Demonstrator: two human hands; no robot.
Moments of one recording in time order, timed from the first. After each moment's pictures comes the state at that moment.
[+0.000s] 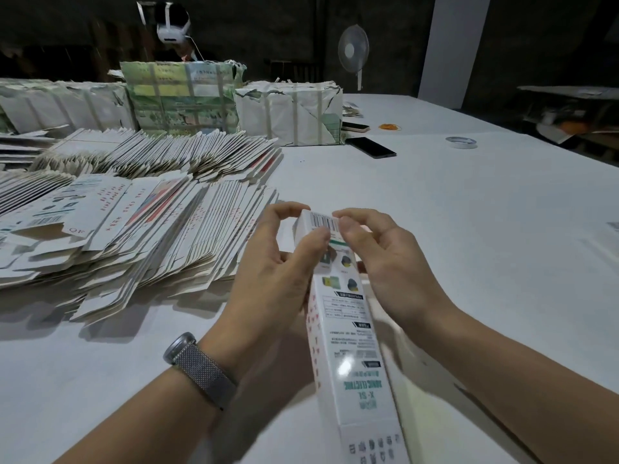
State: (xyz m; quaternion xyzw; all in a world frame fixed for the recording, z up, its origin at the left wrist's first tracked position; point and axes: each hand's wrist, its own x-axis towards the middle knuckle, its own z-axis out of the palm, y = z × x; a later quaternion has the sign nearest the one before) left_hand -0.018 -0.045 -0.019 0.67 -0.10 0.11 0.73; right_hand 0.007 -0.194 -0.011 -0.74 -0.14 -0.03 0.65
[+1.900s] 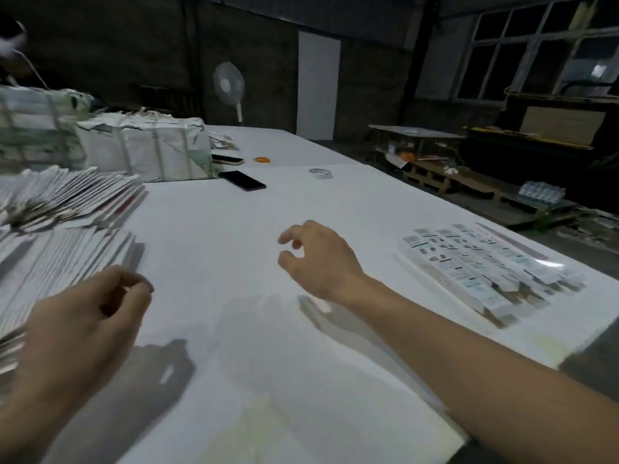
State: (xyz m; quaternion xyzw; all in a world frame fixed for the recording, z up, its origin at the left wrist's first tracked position) left_hand 0.015 -0.010 -0.041 0.87 -0.04 0.25 0.42; right_hand 0.037 -0.300 0.016 -0.96 -0.06 -0.15 0.22
